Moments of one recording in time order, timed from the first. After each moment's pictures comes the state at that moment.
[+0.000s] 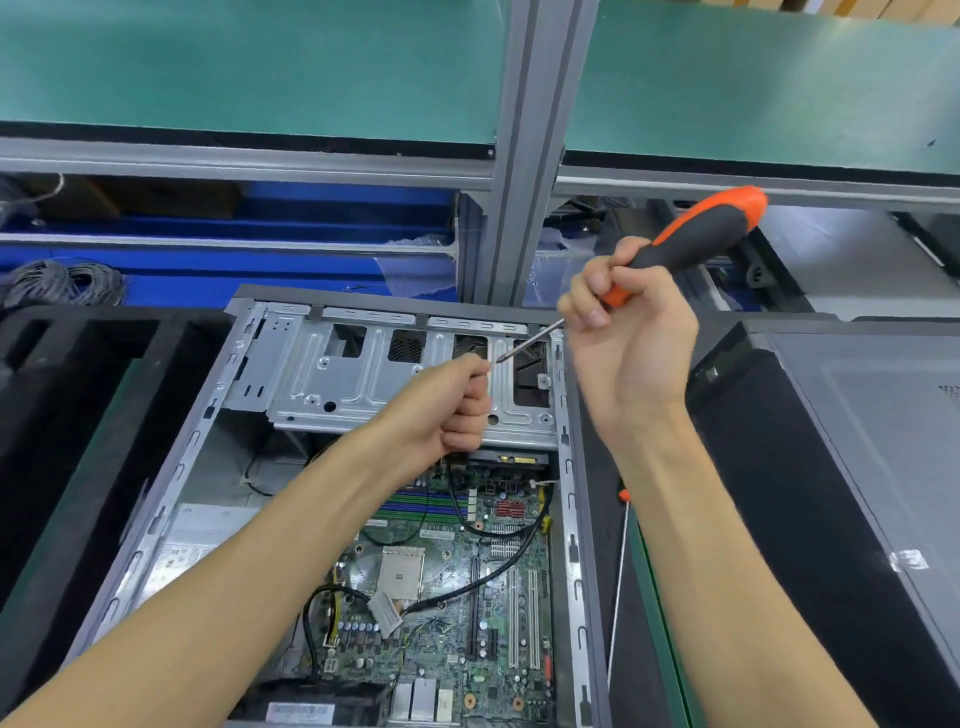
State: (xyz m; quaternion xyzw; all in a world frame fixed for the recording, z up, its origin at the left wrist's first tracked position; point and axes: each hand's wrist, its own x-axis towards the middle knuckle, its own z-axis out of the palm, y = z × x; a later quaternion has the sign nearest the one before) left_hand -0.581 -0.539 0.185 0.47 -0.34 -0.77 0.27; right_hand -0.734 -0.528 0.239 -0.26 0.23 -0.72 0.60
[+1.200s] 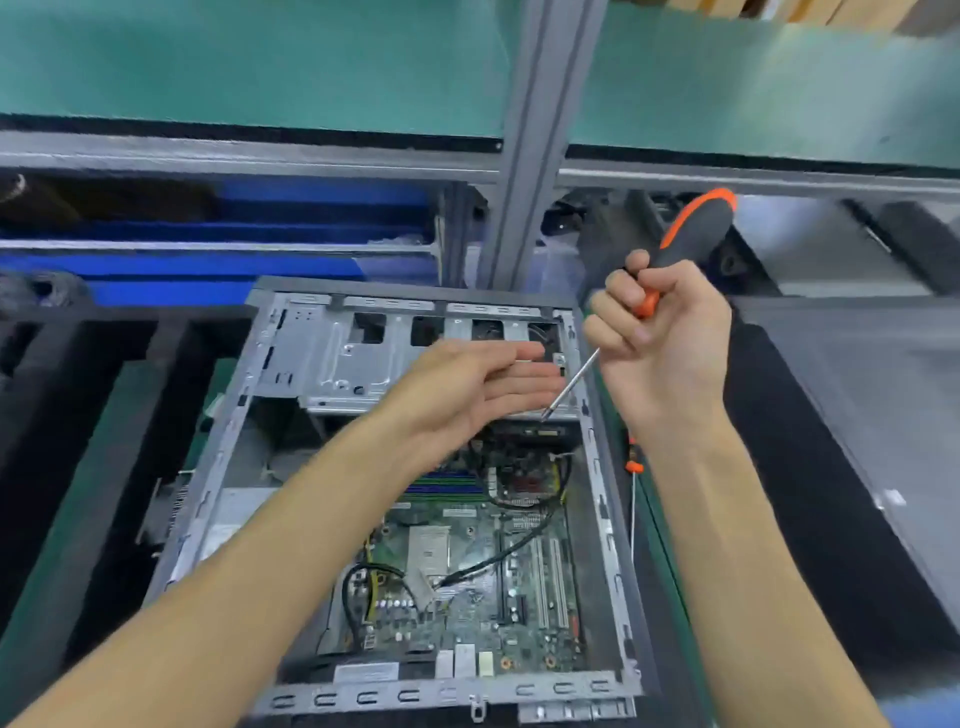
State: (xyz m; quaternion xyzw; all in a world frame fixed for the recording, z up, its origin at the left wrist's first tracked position) left_hand -0.566 -0.510 0.218 0.36 -0.31 -0.81 0.33; right_hand -0.722 -0.488 0.259 -0.18 0.30 -0.70 0.62
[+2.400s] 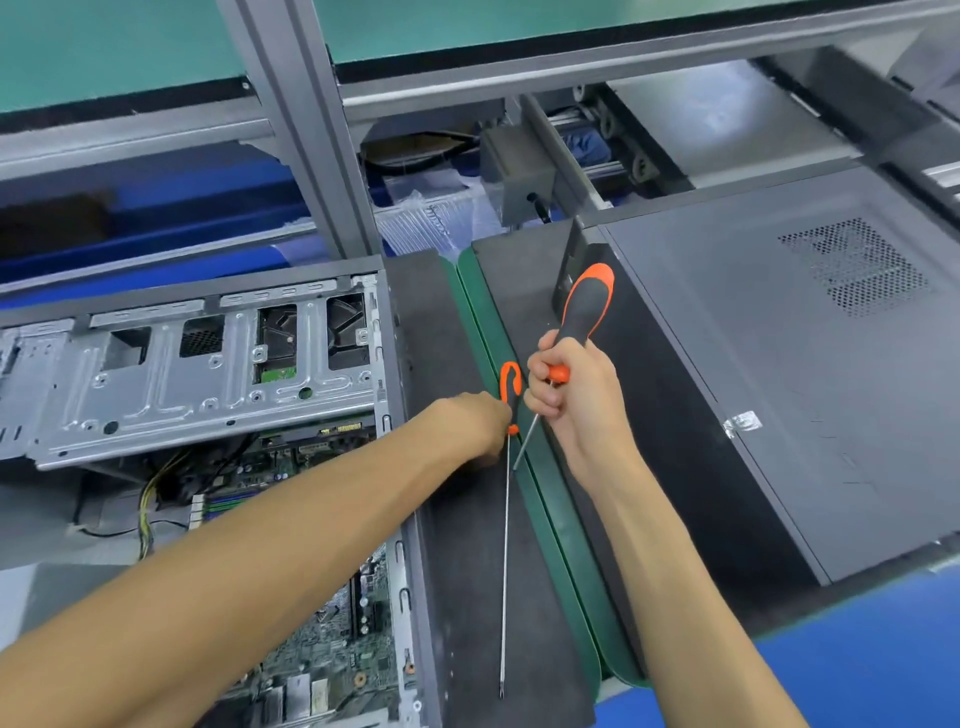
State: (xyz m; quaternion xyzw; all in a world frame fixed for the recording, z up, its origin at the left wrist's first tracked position) left_hand -0.777 -0.509 0.123 0.38 -0.84 -0.15 -0.36; right_hand -0.867 -0.445 0.138 -0.14 0.50 -0.66 0.55
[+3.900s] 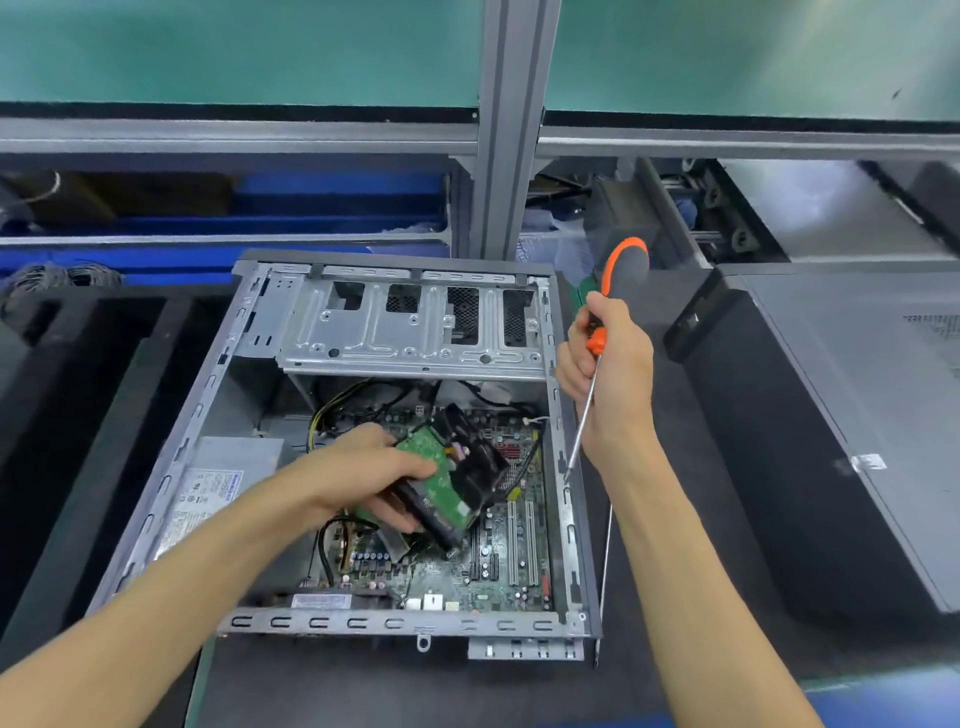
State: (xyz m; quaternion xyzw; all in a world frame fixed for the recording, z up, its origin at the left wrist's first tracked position) left_hand -0.505 -0.452 0.155 0.58 -0.46 -0.67 0.04; right_hand -0.735 -0.458 0.195 -0.26 0.47 -0.66 0.52
